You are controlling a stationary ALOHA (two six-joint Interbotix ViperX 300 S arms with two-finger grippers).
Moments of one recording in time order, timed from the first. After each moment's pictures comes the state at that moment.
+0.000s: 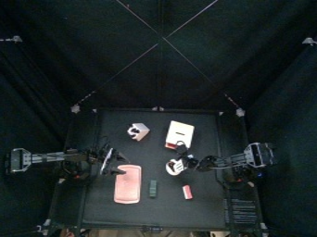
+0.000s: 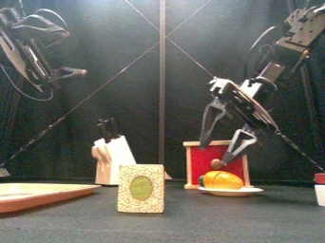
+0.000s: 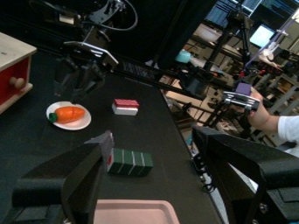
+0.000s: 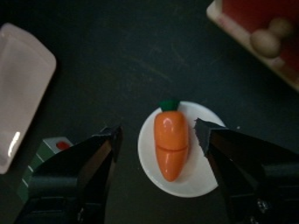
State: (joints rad) left arm 0.29 -0.70 1.27 0.91 -0.73 -1.15; right arm 0.09 -0.13 0.79 2.03 -0.54 -1.03
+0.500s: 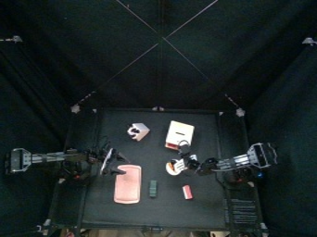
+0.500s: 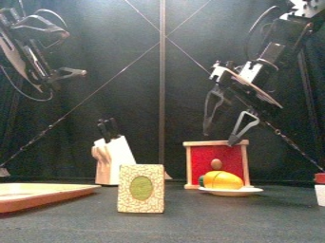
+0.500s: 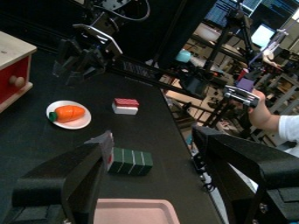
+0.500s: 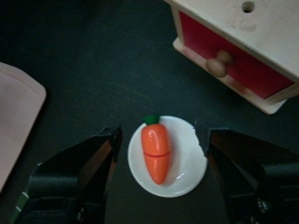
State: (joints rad) left arm 0.29 -0.70 1.27 0.91 -0.73 -1.15; right arm 0.12 -0.15 0.74 2.20 -0.72 -1.23
